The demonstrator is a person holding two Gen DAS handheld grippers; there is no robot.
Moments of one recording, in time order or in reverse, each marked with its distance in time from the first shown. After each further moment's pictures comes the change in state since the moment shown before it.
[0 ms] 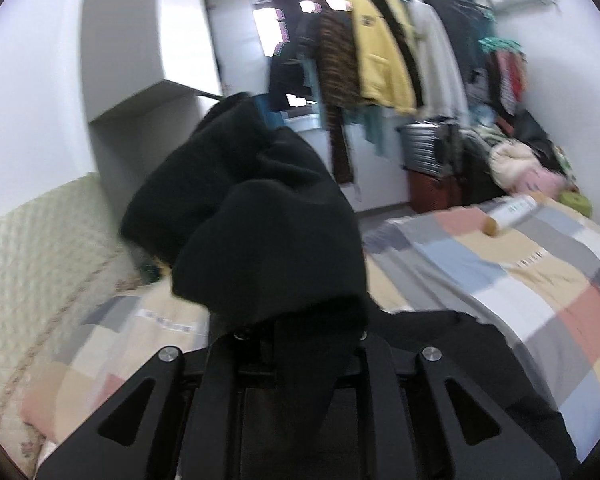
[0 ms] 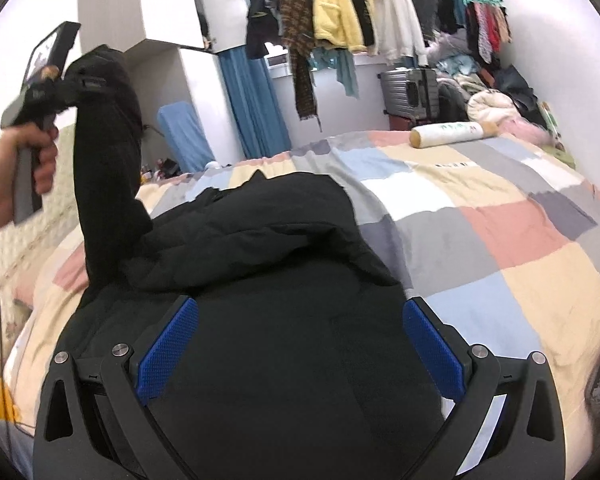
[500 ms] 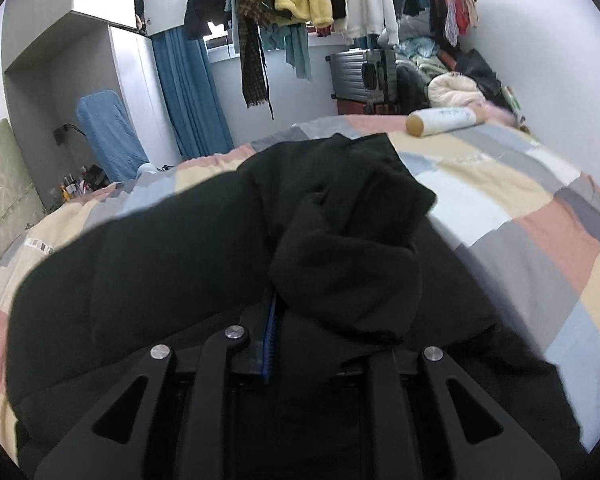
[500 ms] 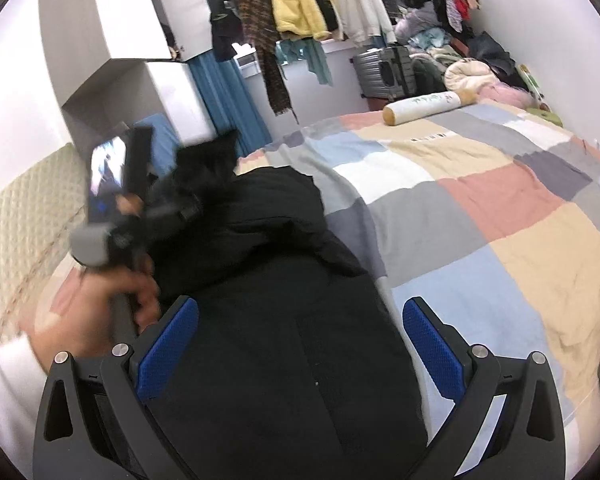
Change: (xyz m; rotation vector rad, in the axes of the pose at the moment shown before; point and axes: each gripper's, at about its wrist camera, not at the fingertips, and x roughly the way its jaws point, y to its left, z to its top) left arm 0.080 -0.133 -0.113 0.040 0.211 -0.200; right arm 0.016 -0.042 -0.004 0.130 0.023 -0.005
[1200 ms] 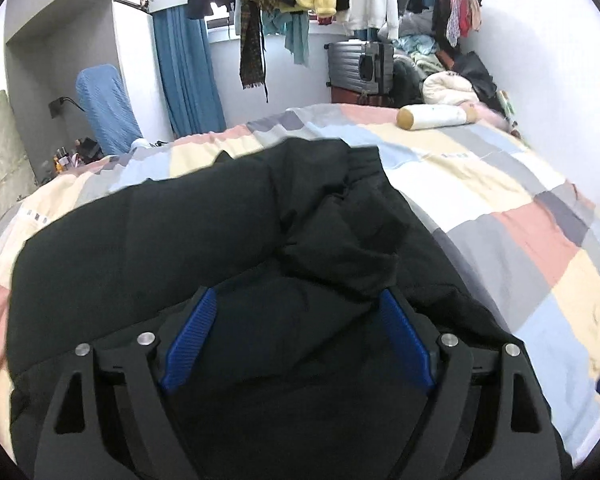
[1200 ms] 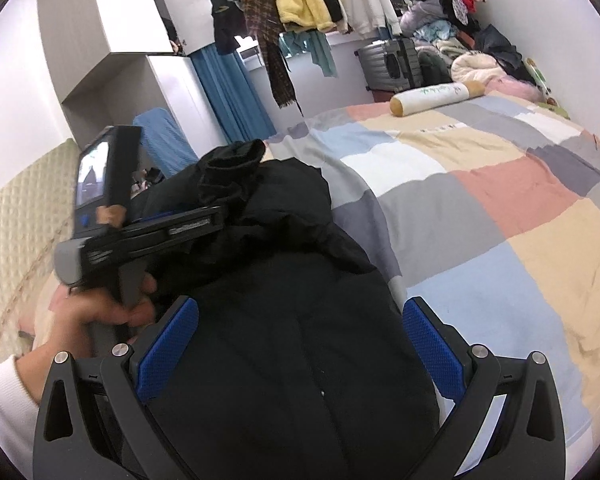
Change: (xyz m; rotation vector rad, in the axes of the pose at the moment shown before) left arm -0.049 0.008 -0.015 -0.084 0.053 -0.082; right arm 0.014 0.007 0.000 -0.030 0.011 0.026
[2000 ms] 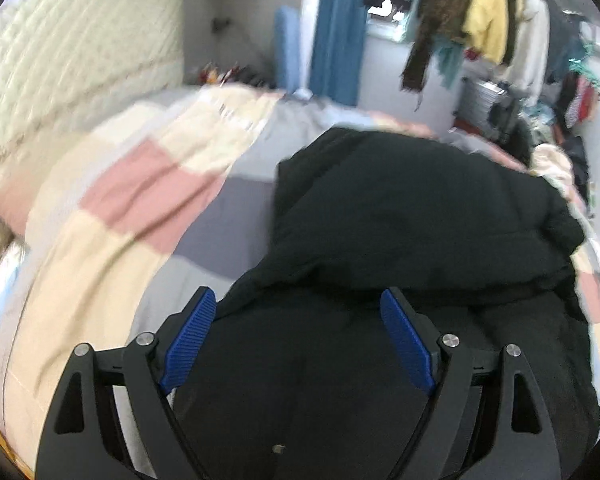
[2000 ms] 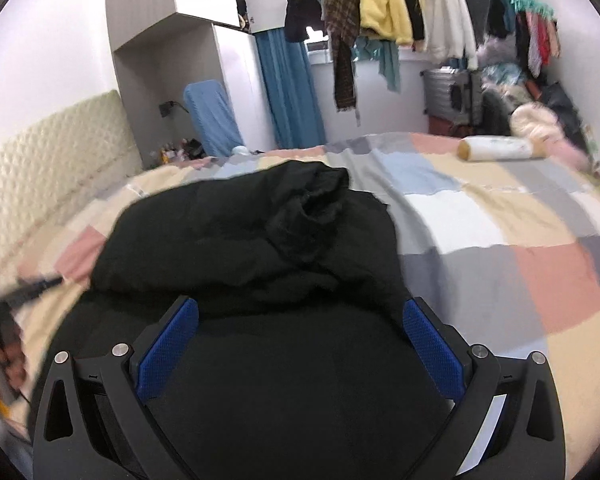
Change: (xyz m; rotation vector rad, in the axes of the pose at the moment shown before) left arm -0.086 0.262 -0.124 -0.380 0.067 0.254; right arm 0.058 0.064 0.060 -0.206 0.039 0.102
